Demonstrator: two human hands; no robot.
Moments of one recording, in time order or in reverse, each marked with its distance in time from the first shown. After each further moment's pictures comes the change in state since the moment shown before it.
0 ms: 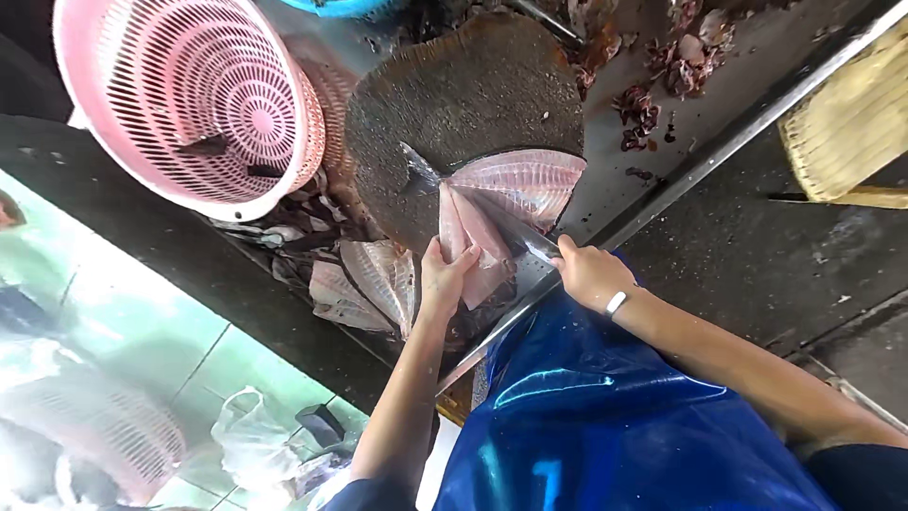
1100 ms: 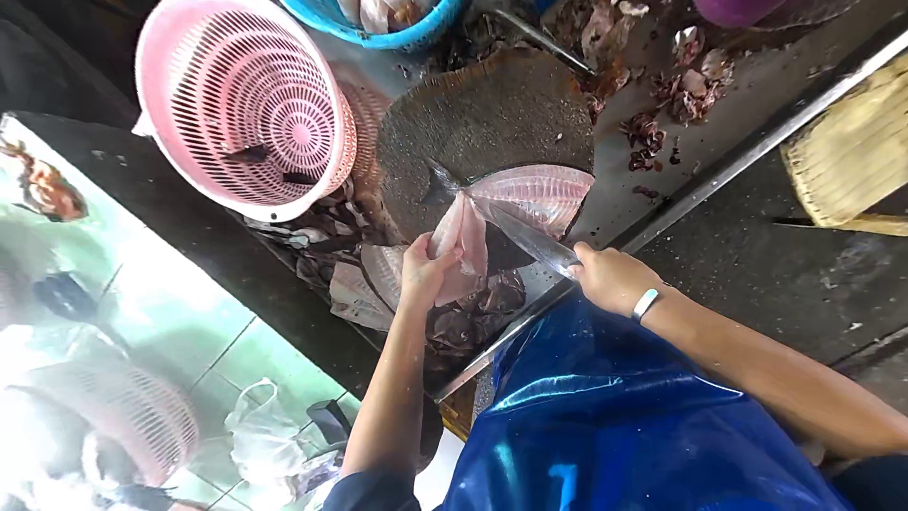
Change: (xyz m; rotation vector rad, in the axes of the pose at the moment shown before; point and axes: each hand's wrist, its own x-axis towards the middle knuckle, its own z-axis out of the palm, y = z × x) left_hand 0.021 0.016 -0.053 0.225 0.010 0.058; right_hand -0.014 -0.007 -0.038 -0.042 -0.082 -0.004
